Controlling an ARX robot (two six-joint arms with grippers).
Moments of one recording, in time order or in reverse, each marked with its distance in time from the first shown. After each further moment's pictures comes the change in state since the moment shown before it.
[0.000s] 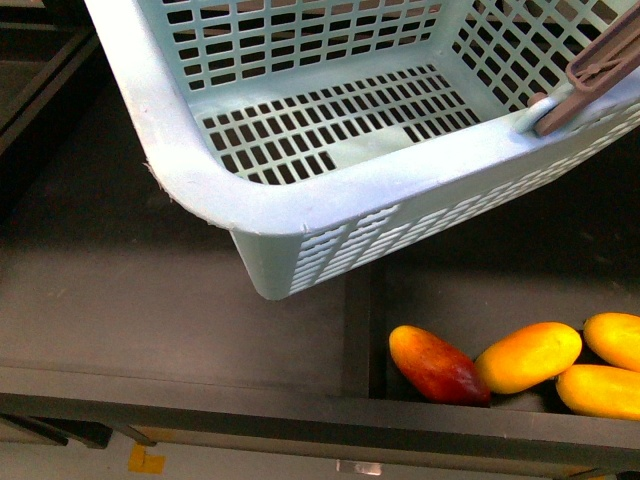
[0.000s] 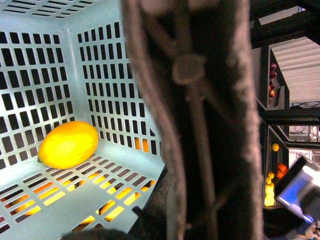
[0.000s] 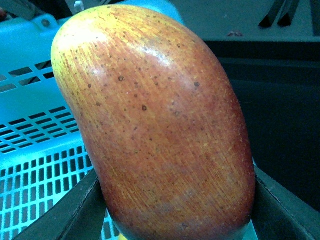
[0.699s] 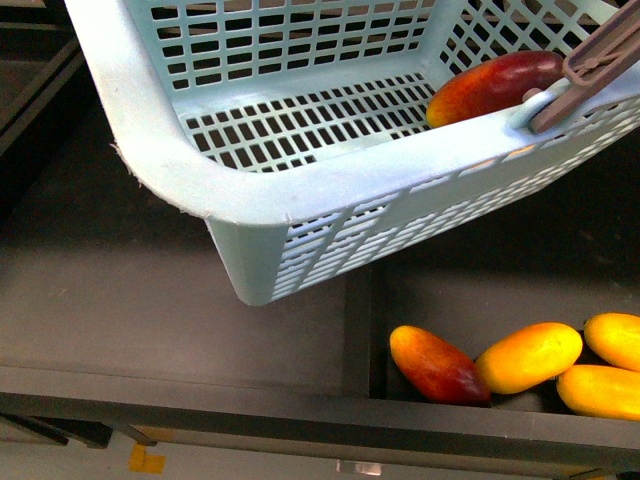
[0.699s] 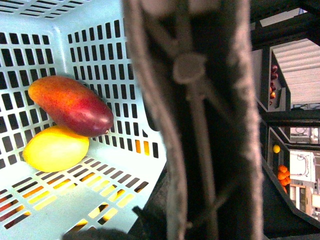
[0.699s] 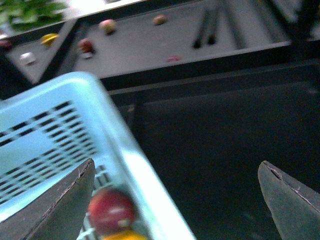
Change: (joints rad) left arm 0.000 0.000 -0.001 -0.001 -0.005 -0.002; right arm -0.122 -0.185 -0.032 -0.055 0.188 0.119
